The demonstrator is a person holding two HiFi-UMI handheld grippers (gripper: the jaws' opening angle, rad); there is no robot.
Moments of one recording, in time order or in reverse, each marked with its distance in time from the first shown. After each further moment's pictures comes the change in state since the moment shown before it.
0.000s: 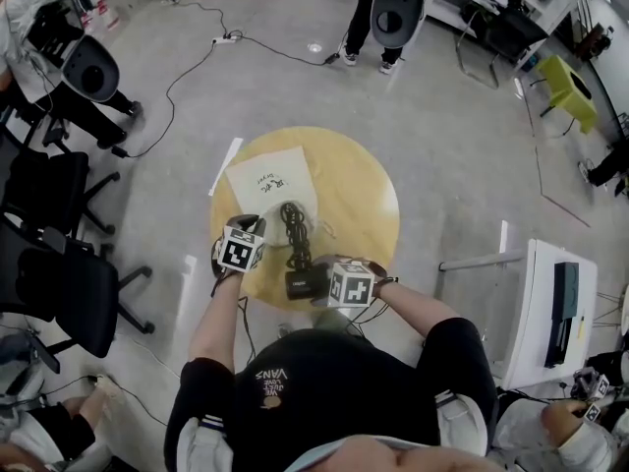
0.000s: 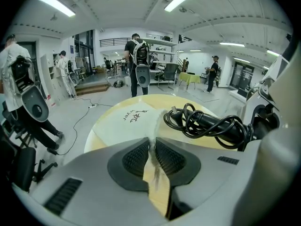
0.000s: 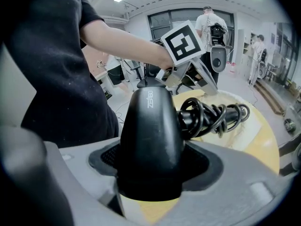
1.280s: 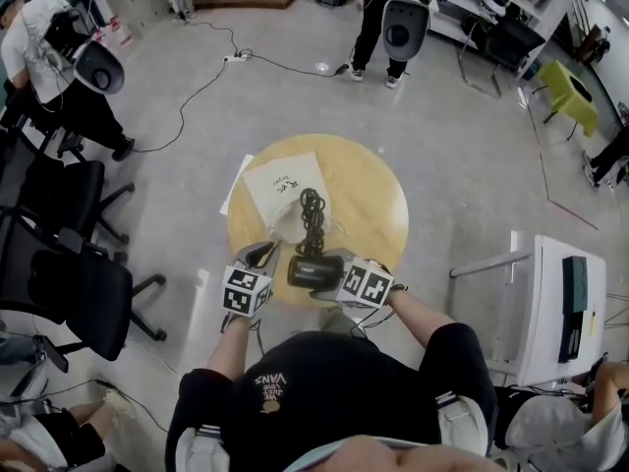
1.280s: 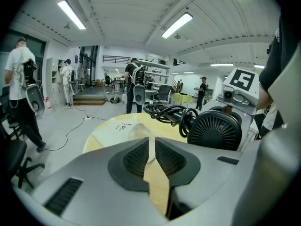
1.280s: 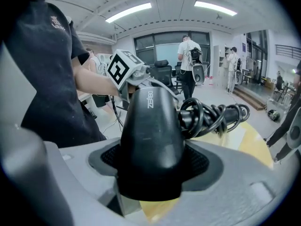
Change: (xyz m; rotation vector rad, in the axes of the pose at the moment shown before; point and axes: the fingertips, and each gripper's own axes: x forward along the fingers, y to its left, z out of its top) left arm -0.119 -0.065 -0.008 -0.037 -0.252 -0.062; right arm -0.030 0.009 0.060 0.152 -0.255 -0.181
